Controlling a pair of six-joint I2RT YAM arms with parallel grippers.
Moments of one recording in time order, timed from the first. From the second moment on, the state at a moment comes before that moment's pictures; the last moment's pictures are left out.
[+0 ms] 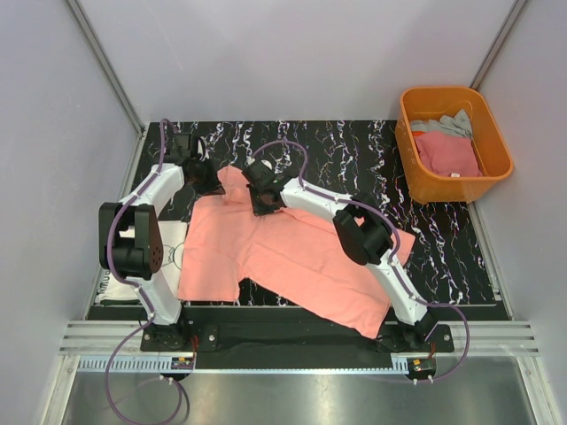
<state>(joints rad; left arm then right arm) -0.07 1.78 1.33 -0.56 0.26 -0.42 0.83 2.39 1.98 -0.56 0.09 0.54</state>
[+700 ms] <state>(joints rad) -0.07 1.78 1.34 -0.58 0.26 -0.42 0.82 2.33 2.00 -0.68 -0.03 0.46</state>
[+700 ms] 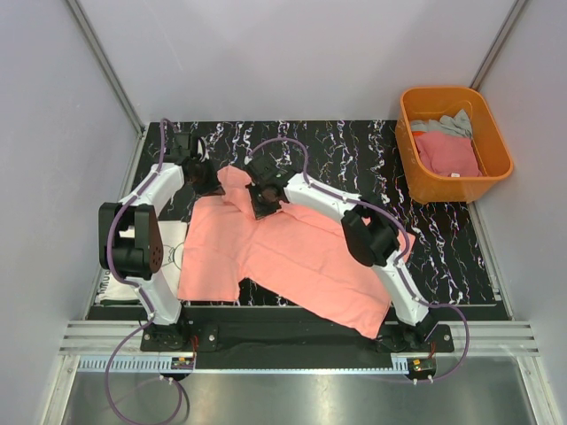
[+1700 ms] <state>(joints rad) -0.06 1.66 1.12 -0.65 0.20 -0.41 0.82 2.20 1.77 -0.61 -0.29 0.44</state>
